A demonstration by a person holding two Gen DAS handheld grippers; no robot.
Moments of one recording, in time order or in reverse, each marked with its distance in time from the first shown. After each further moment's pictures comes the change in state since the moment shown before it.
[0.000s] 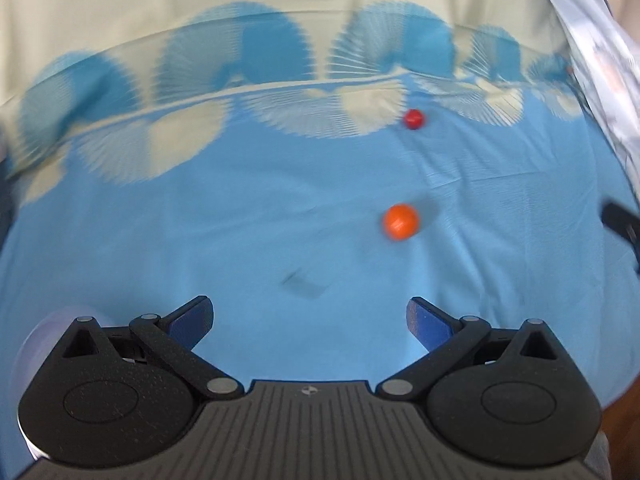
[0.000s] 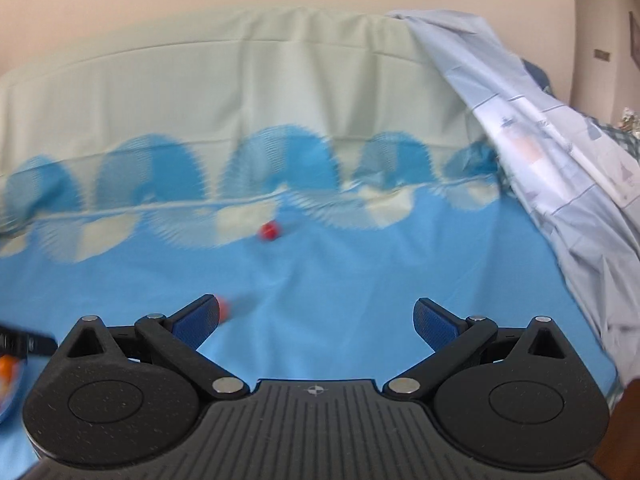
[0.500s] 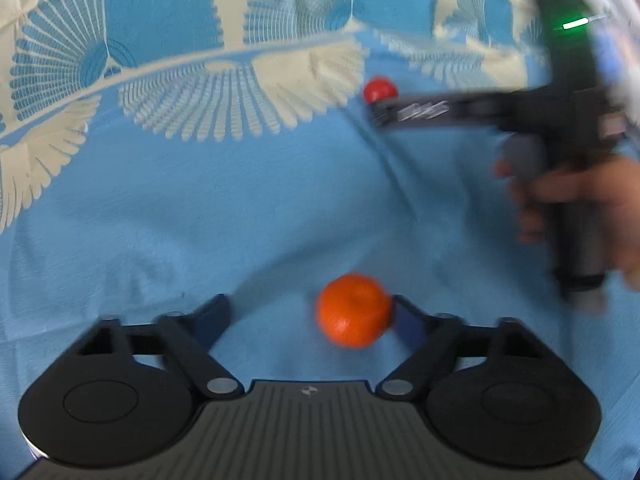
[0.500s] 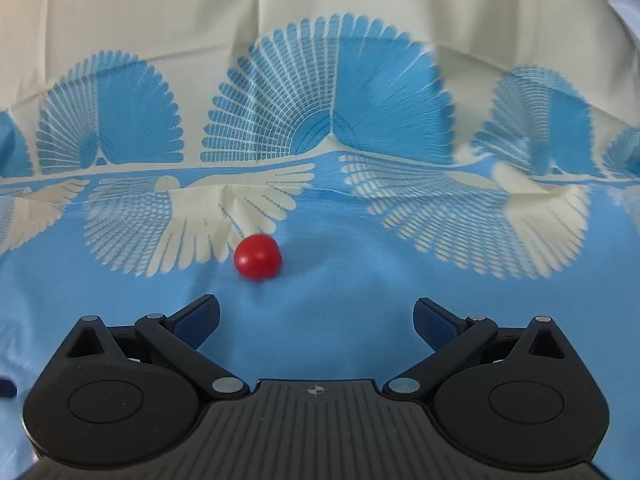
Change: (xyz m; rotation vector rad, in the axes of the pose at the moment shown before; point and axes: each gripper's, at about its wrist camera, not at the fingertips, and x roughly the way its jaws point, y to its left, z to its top) left arm 0.155 -0.046 0.055 0.052 0.020 -0.115; right arm 0.328 0.034 0.034 -0.122 0.153 0.279
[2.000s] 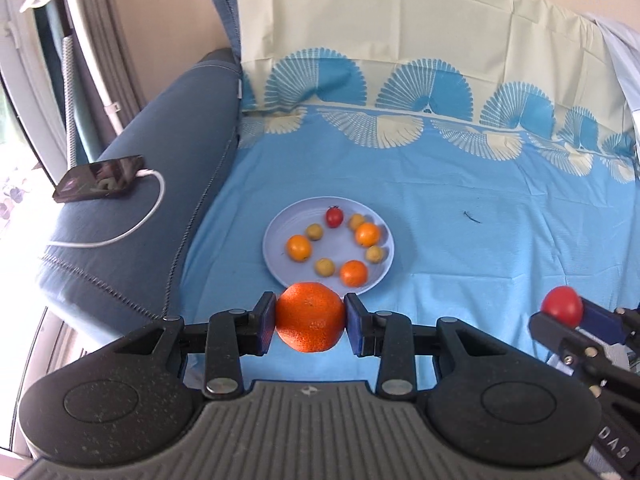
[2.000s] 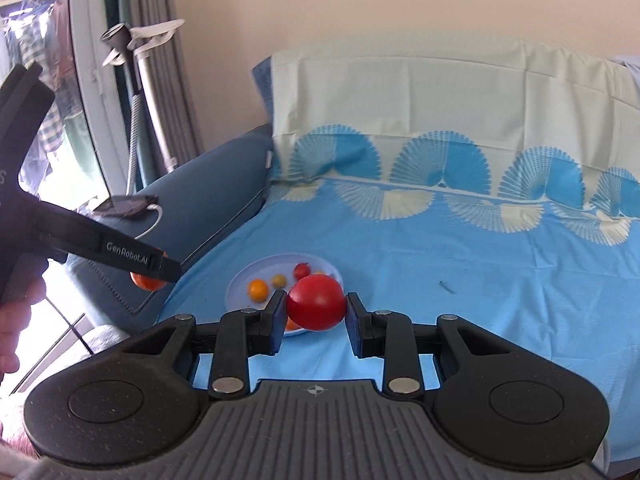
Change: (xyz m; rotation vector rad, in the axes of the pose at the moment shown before) left arm -0.466 0.142 -0.278 -0.341 -0.118 0.376; right arm -0.517 0.324 -0.150 -0.150 -0.099 0.359
